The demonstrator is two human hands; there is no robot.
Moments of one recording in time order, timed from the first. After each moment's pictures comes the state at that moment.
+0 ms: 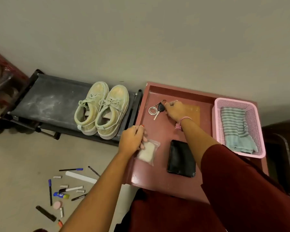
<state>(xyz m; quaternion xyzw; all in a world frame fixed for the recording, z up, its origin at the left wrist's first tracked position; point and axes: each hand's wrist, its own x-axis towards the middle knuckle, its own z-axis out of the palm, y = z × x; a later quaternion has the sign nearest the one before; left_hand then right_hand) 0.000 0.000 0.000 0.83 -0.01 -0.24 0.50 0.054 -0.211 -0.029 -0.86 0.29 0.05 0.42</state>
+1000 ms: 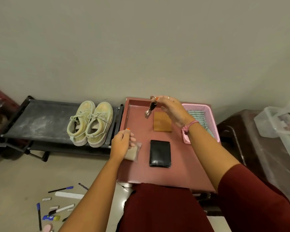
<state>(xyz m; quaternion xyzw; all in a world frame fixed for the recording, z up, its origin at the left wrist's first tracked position) -0.044 -0.006 0.050 0.75 0.01 -0.21 0.62 -0.058 -0.216 0.144 -0.69 0.13 -0.03 0.71</state>
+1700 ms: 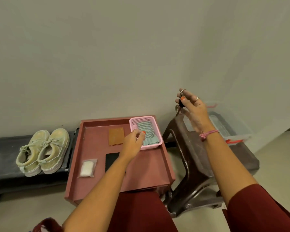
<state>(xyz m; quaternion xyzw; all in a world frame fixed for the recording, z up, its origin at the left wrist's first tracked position) -0.170 -0.172 0.143 0.75 -0.26 -0.23 0.56 -0.279 -0.358 0.260 -0.61 0.20 -0.34 0.69</state>
